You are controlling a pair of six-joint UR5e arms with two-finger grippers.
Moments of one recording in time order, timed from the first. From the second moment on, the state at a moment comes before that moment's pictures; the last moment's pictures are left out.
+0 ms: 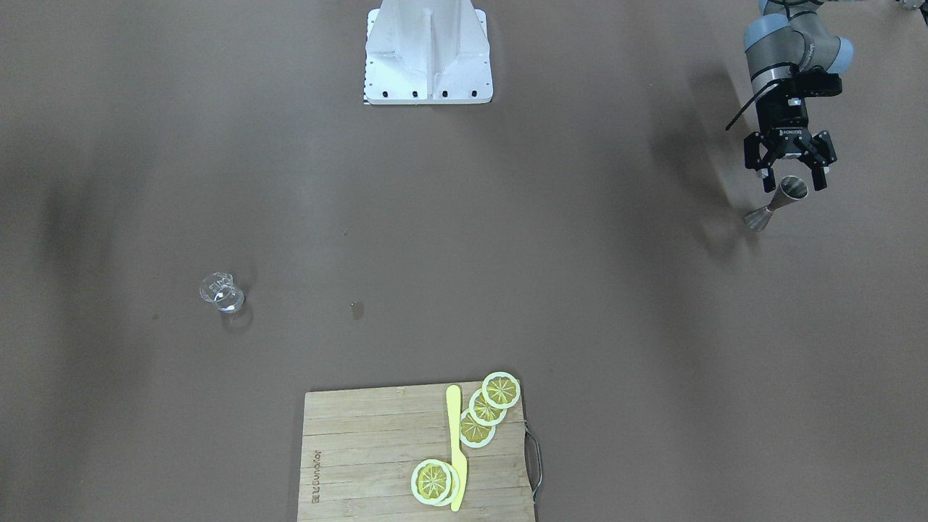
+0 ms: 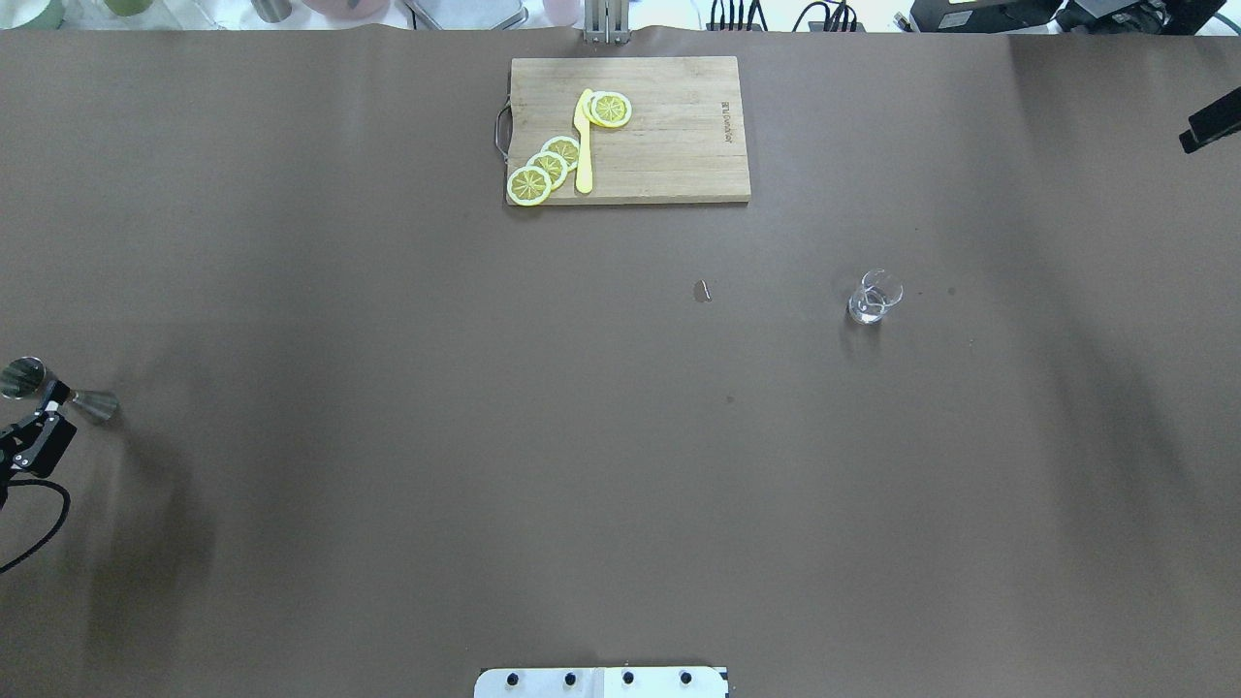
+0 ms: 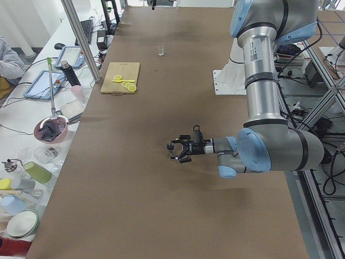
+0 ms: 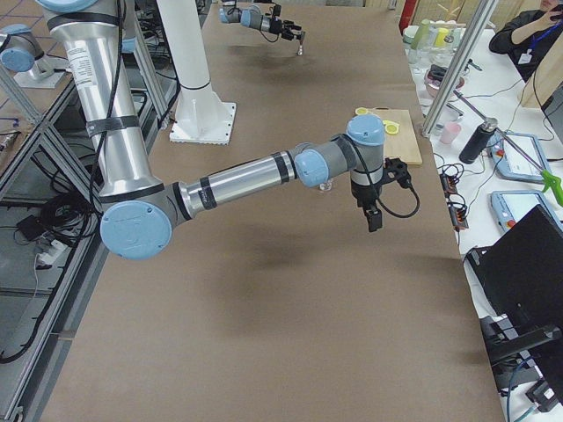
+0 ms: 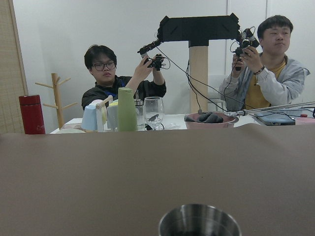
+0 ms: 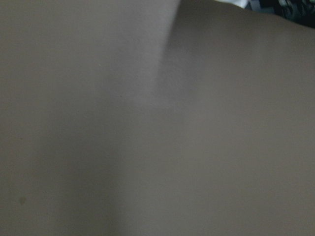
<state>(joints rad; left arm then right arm) -0.09 -1.20 -1.51 -2.98 -0.28 -1.37 1.38 -1.37 1.70 -1.55 2.18 0.19</state>
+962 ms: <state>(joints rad) -0.26 -1.13 -1.64 -3.13 -0.63 -1.08 1.57 -1.64 1.67 -1.63 2.38 0.12</state>
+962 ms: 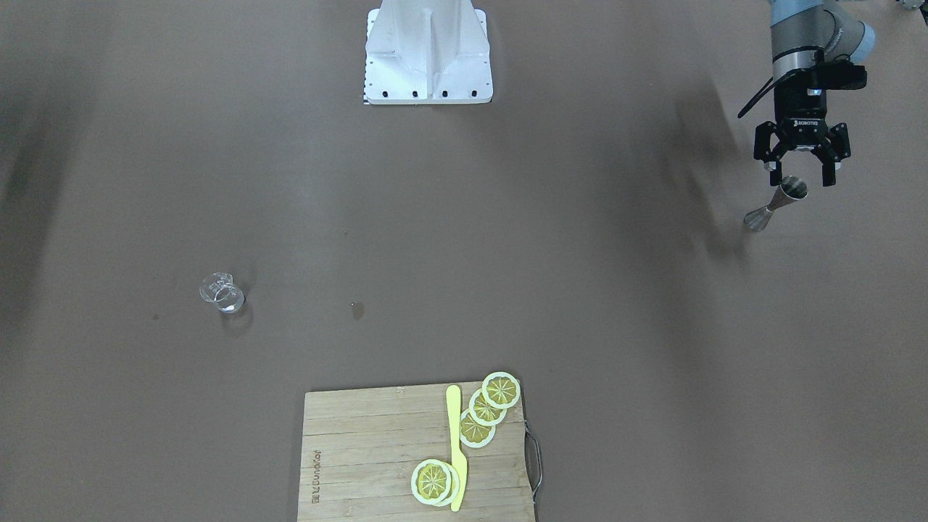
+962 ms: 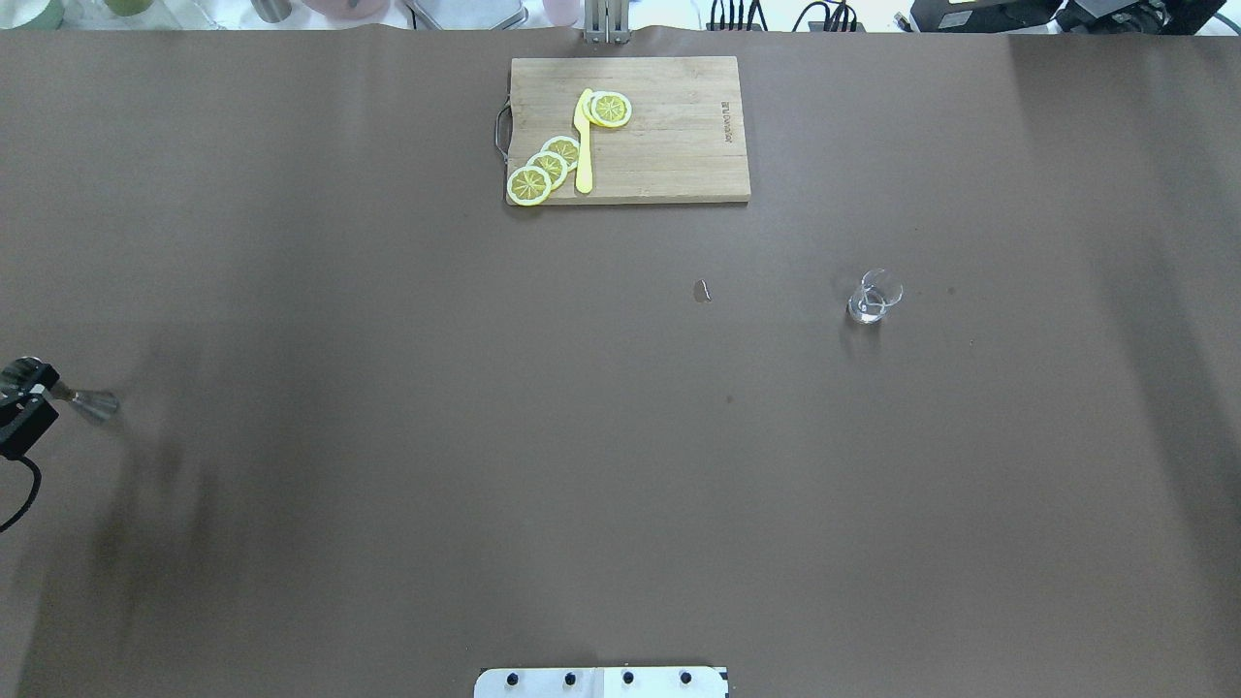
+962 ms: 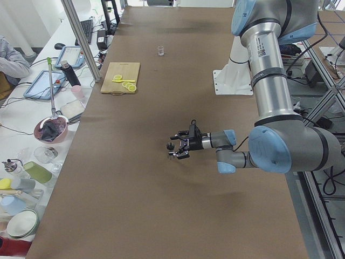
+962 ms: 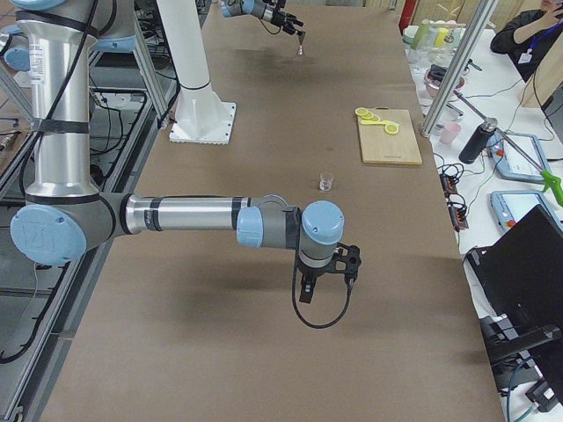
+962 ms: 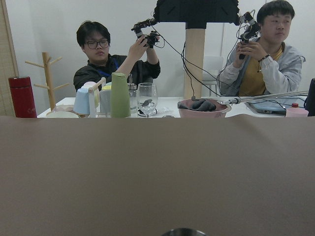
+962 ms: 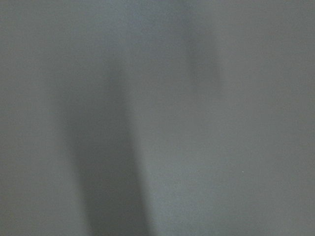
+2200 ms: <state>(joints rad) -1.14 -1.29 -1.67 -2.64 -2.00 -0.77 1.57 -1.62 1.64 -1.63 2.38 0.09</state>
